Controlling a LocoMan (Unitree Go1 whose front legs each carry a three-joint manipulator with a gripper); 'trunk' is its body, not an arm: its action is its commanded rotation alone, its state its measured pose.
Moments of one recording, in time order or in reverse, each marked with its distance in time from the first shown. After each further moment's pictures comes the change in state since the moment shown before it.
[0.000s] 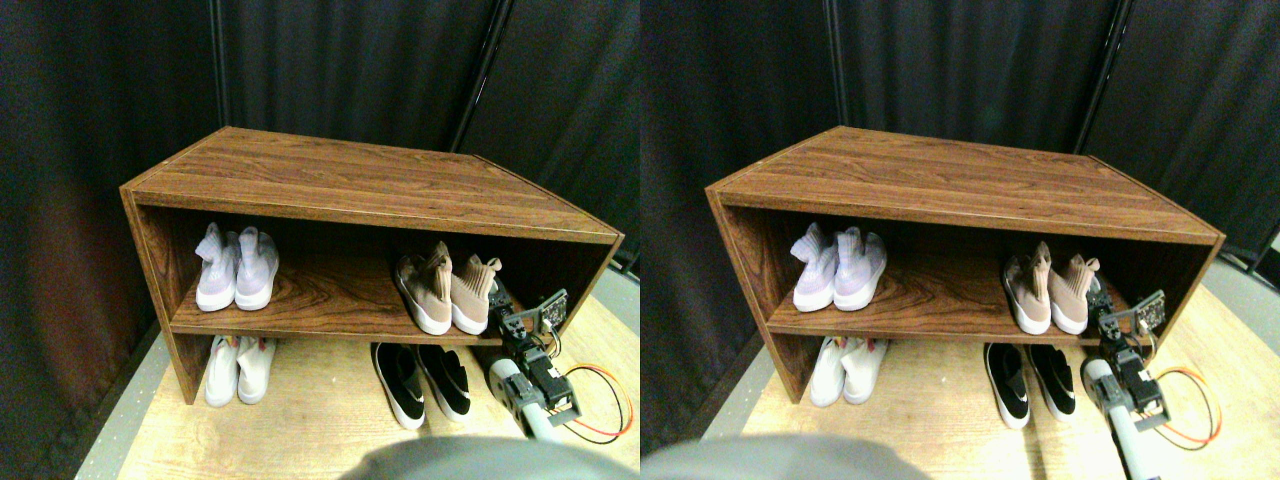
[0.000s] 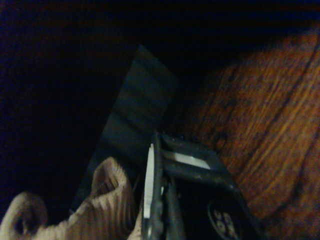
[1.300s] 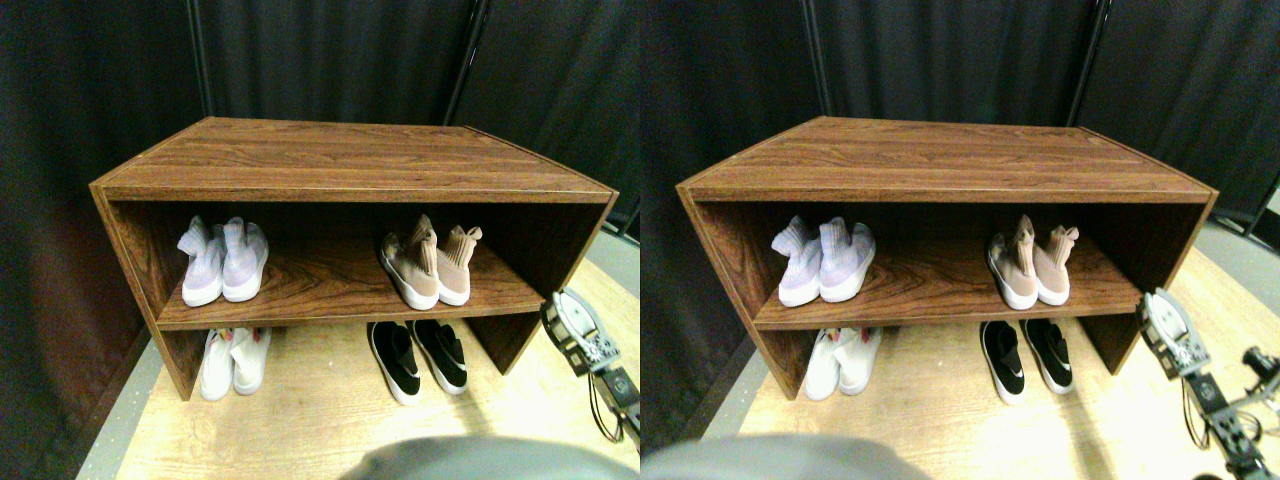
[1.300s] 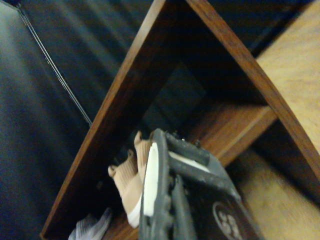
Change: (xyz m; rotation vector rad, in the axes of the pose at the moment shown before) right arm -0.125 0.008 0.050 -0.018 0.166 0.325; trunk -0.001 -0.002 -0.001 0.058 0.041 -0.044
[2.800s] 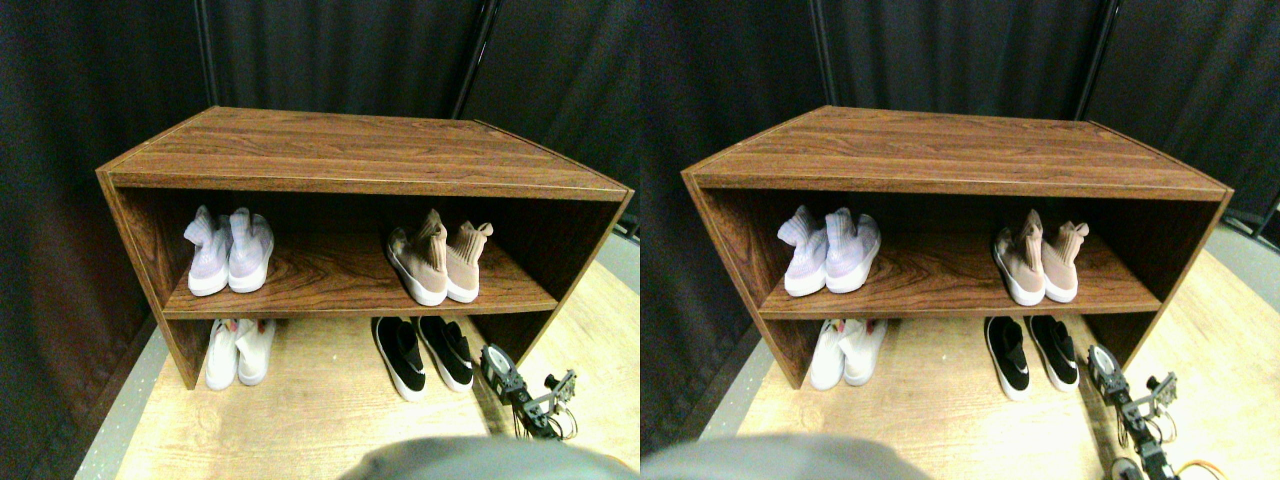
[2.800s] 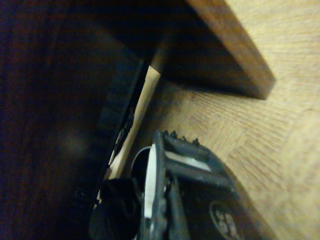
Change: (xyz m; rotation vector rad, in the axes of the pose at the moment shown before) right arm 0.033 -0.166 -0.034 0.117 -0.041 -0.487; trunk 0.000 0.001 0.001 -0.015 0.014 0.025
